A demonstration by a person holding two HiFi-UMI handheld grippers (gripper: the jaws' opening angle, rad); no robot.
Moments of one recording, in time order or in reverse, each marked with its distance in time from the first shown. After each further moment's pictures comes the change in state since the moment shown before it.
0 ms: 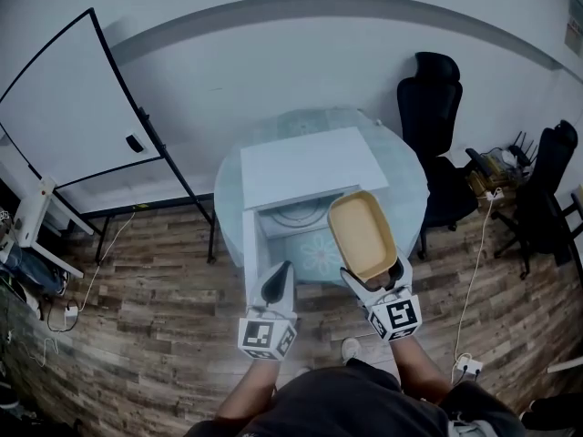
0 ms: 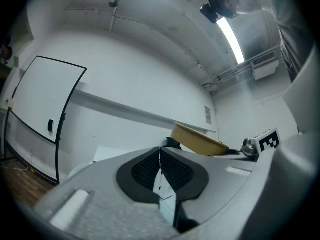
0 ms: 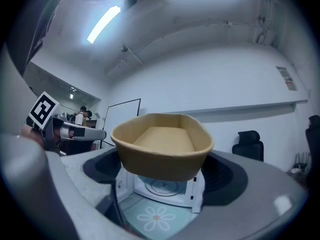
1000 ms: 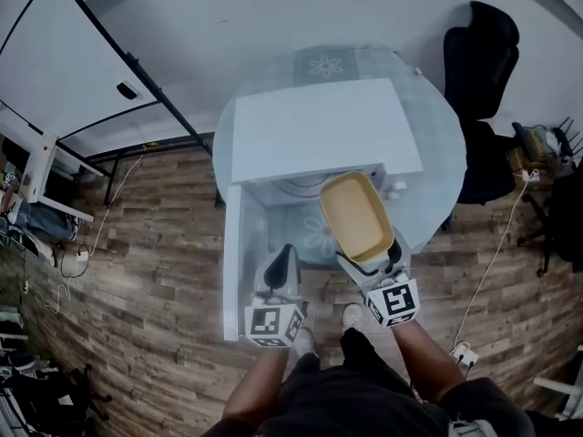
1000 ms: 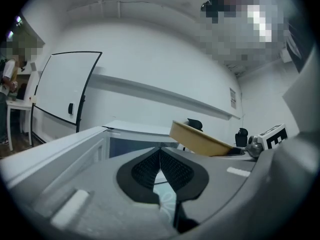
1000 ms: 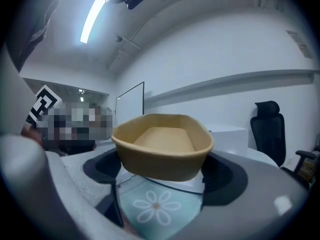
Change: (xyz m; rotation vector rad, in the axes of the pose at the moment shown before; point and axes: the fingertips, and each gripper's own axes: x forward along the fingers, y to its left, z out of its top) left arm 0.078 0.043 -0.110 -0.043 0.189 0.256; right arm 0.095 -0.039 -0.119 0.088 0.161 0.190
